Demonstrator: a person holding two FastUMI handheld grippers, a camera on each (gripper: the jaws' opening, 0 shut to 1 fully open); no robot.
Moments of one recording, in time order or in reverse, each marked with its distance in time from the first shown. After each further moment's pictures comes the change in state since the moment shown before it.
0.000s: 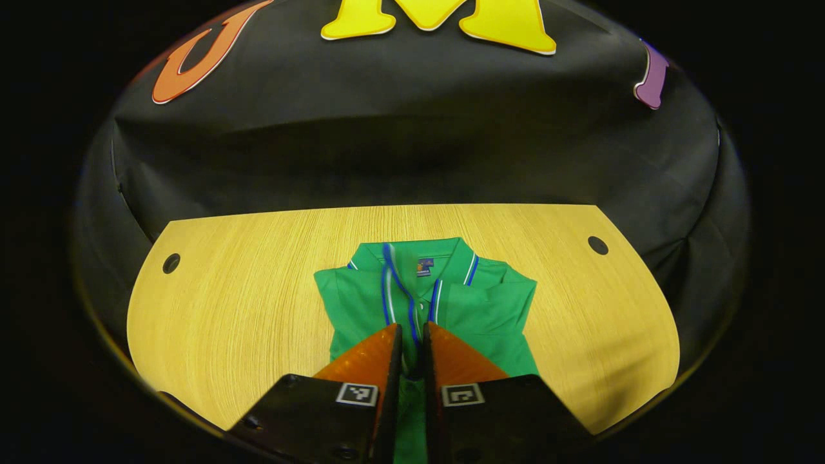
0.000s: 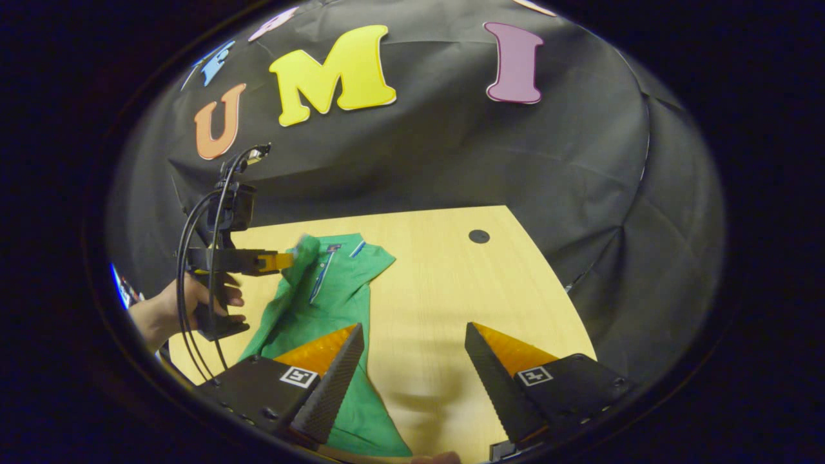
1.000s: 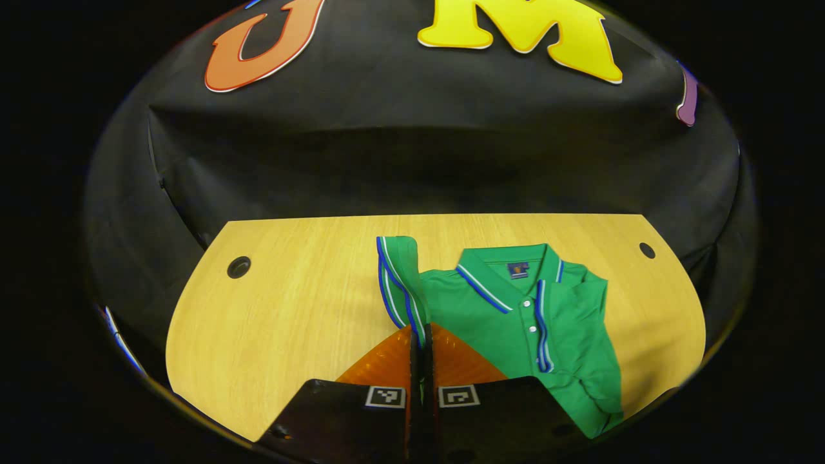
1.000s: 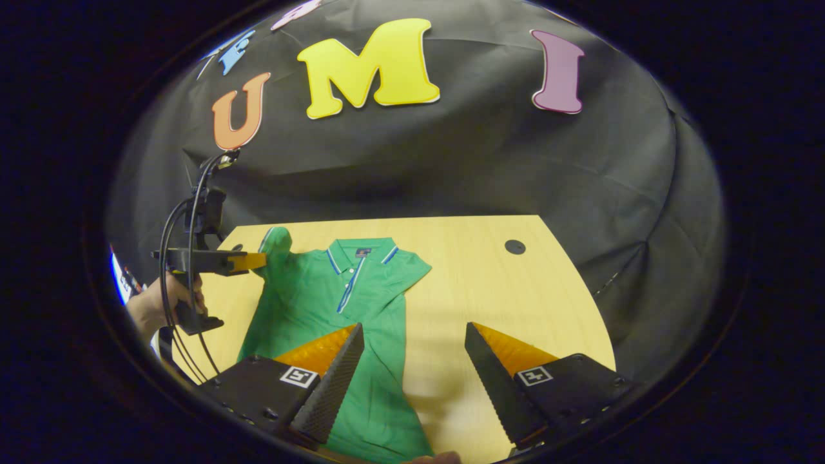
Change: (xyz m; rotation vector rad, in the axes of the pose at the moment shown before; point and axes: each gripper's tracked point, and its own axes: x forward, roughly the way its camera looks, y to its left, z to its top) left arm -0.031 0.113 0.010 -0.004 -0.037 0.111; right arm 0.013 0.059 0.013 -0.054 0.007 0.050
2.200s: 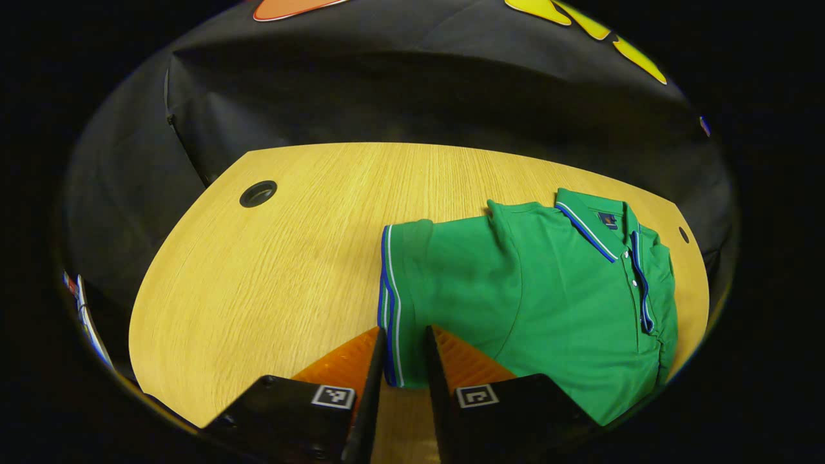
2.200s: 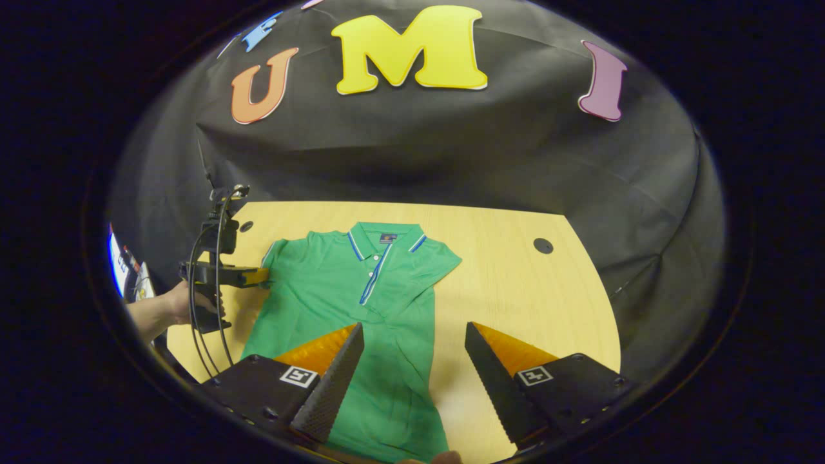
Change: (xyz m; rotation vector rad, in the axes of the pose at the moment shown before) left arm 0.049 0.127 -0.100 -0.072 0.170 0.110; right arm 0.022 0.054 -0.004 -0.097 0.077 0.033
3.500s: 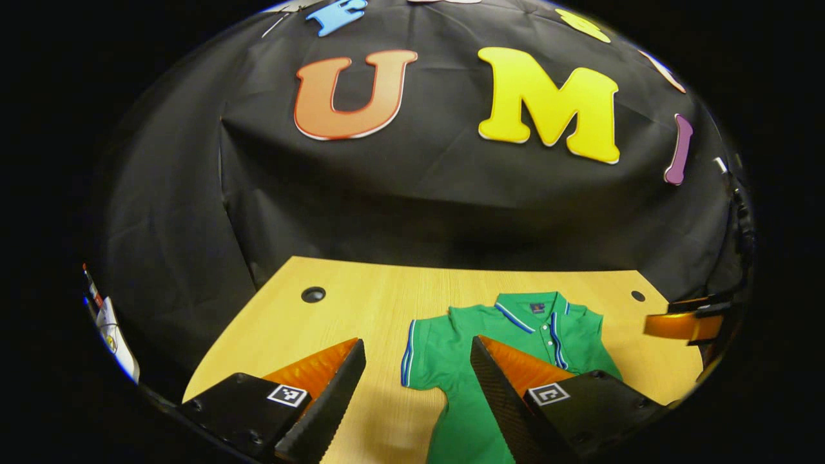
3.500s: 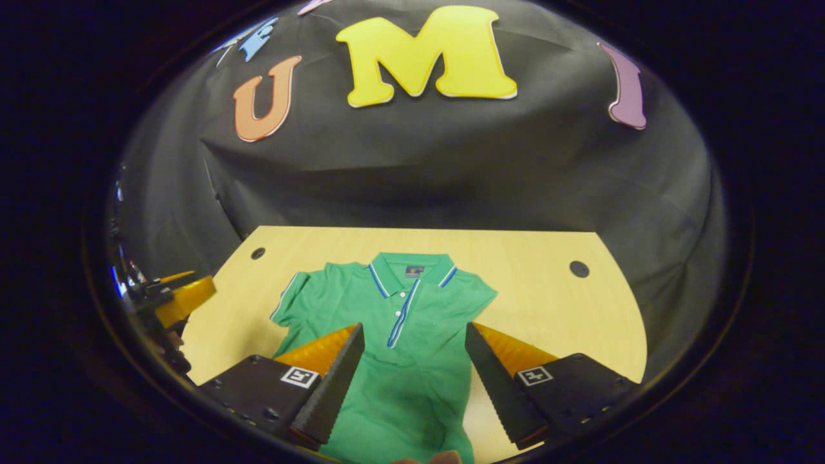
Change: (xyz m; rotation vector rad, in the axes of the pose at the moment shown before) left arm -0.160 -0.005 0.052 -0.022 -0.357 -0.069; right arm 0.035 0.039 0.053 0.025 -0.087 0.071
